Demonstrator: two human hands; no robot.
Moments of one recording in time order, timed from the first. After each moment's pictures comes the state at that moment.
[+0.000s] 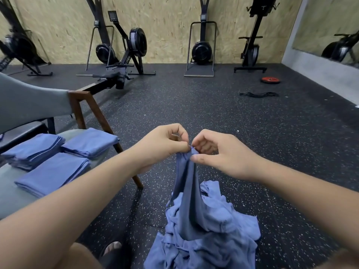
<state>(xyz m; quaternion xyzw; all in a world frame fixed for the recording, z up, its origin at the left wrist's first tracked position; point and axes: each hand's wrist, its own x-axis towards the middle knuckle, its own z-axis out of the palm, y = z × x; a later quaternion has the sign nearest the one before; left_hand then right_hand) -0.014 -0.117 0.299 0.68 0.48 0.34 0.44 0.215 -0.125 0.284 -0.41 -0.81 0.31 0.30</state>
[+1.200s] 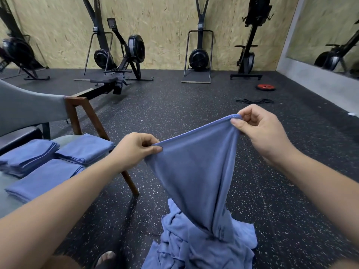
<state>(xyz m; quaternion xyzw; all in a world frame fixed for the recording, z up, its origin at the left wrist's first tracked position) -0.082 -0.068 0.265 0.73 0.57 0.30 0.22 0.286 -0.081 0.304 -0.44 -0.65 0.28 0.55</state>
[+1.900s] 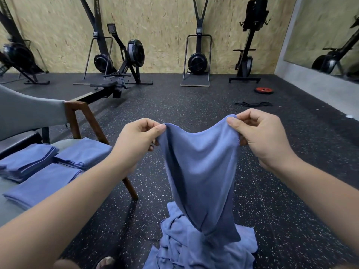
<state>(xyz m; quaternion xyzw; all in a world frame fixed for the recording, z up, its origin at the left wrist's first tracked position) -0.036 -0.097 0.309 0.57 0.51 0.53 0.36 0.268 -0.101 0.319 -0.45 -0.59 0.30 0.60</state>
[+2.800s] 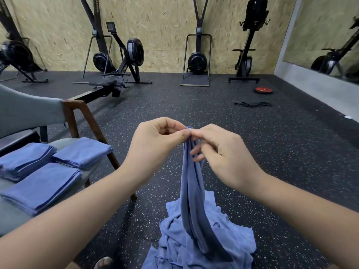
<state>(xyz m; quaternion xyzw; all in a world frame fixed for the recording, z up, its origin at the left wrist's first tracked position) 0.007 -0.132 0.323 0.62 0.44 0.55 0.35 0.208 -0.140 0.308 -0.36 -0.79 0.21 0.45</state>
